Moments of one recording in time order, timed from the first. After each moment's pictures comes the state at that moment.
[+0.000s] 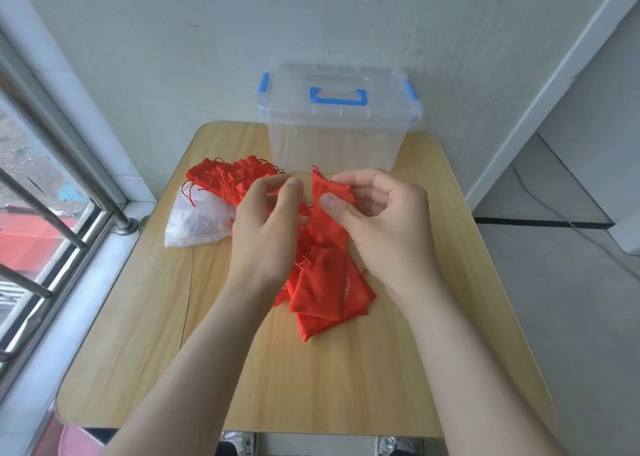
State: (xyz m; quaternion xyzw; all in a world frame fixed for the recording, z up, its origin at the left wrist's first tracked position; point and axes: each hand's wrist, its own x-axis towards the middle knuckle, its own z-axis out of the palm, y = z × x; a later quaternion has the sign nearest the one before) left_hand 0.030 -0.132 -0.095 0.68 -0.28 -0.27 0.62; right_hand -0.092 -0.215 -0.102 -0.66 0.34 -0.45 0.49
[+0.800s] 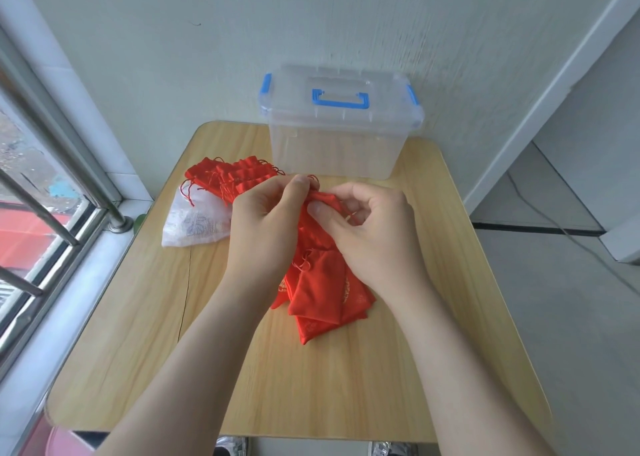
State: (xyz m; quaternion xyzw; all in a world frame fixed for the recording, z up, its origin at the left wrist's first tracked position) left_hand 0.034 -0.137 -0.094 0.63 -0.30 -0.28 0.66; right_hand -0.085 -0.215 -0.109 -0.75 0.35 -0.39 0.41
